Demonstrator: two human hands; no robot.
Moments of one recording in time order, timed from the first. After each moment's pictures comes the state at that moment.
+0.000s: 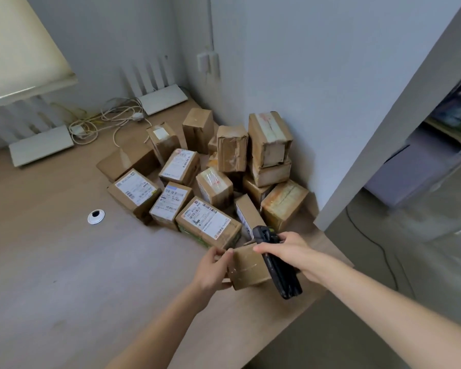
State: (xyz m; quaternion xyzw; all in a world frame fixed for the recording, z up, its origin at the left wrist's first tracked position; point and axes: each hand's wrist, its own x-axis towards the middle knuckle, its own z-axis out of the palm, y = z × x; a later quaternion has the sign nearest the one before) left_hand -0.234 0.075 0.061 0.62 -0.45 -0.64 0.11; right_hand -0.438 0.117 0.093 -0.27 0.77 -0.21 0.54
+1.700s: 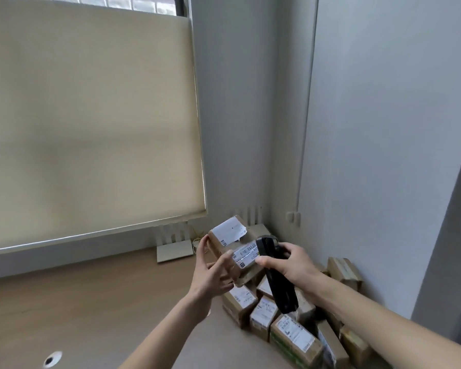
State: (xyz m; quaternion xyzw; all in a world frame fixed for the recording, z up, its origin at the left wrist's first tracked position) left_hand 0.021 0.091 0.404 0.43 -0.47 -0.58 0.50; right_hand -0.199 0.106 0.429 -0.52 0.59 -0.46 0.42
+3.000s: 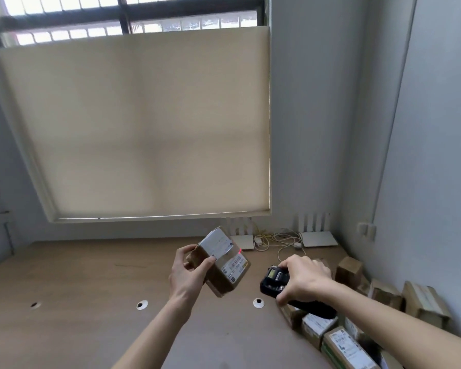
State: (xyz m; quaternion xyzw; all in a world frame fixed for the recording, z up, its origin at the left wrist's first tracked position) left_hand 0.132 0.187 0.425 0.60 -0.39 -0.29 0.63; right_hand -0.121 0.135 0.467 -0.77 0.62 -0.05 0.13
